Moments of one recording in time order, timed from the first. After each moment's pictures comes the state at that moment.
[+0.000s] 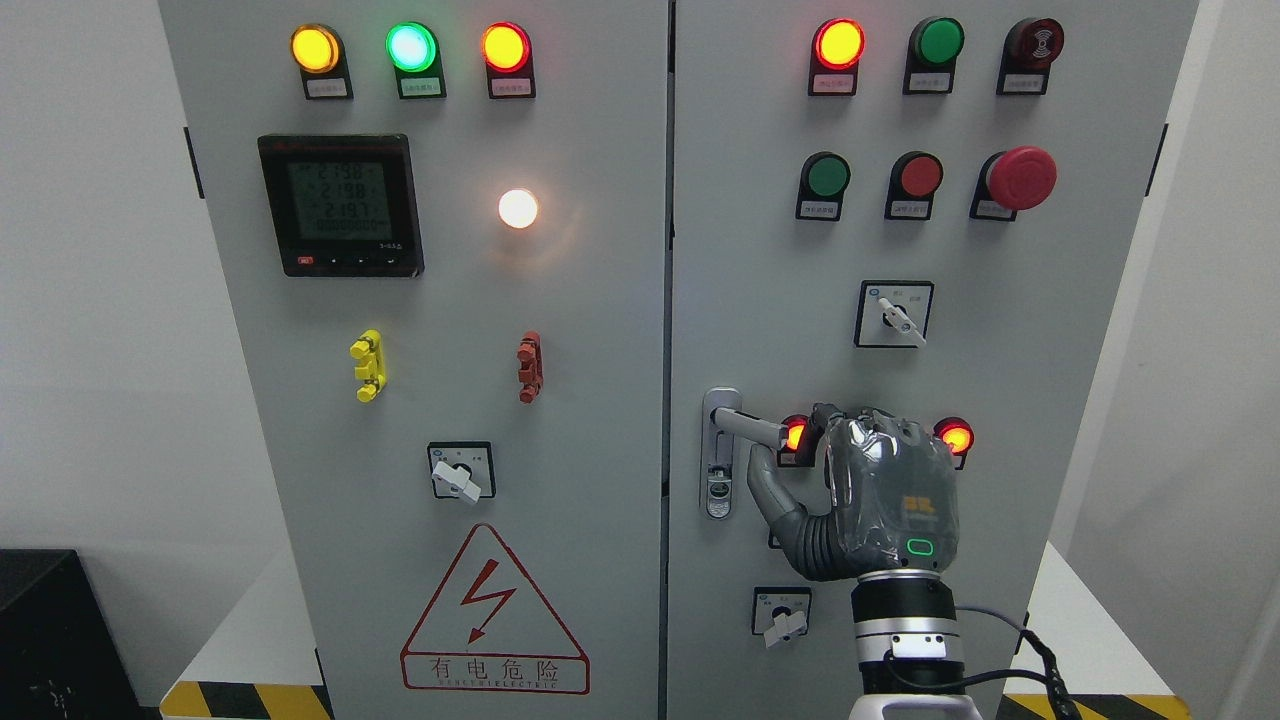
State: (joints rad) left arm 0.05 -0.10 -0.16 -0.05 0.12 -0.03 -0.03; right arm -0.48 0.12 0.22 -1.83 1.33 0.27 0.00
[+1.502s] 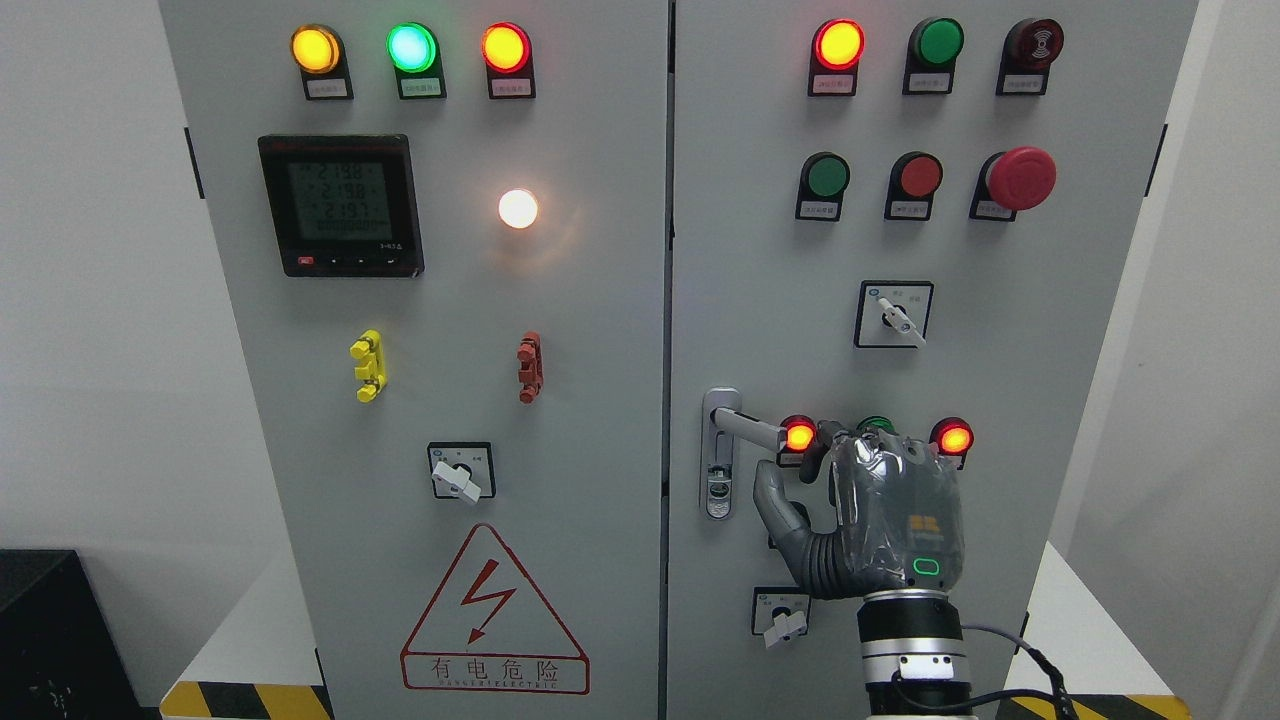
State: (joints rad) left arm 0.05 -0.10 -0.16 -0.05 0.12 -0.03 -0.03; right arm -0.42 0.10 0.22 -1.85 1.30 0.26 -0.03
